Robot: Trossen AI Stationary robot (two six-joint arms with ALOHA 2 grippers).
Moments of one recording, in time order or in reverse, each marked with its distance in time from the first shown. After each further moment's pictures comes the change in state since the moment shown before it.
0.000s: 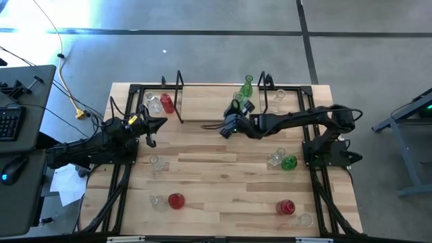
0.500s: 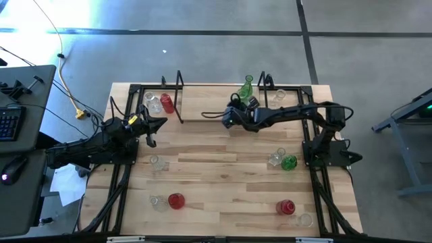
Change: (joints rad) left arm 0.000 0.000 0.000 -0.002 0.000 0.018; right arm -0.119 0.080 -0.003 -0.059 0.034 0.143
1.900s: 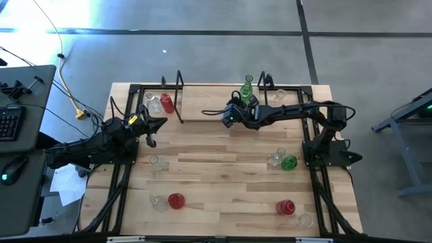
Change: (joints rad) left arm 0.000 0.000 0.000 0.001 0.000 -0.001; right arm -0.021 -0.010 0.015 -0.009 -0.062 -0.037
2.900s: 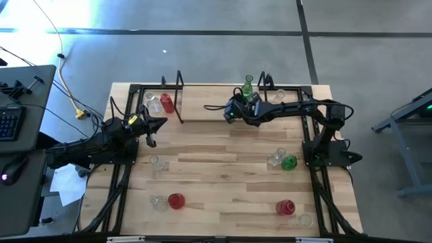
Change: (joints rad) left arm 0.000 0.000 0.000 0.001 0.000 0.000; right arm -0.052 0.011 -0.002 -0.037 0.022 0.034
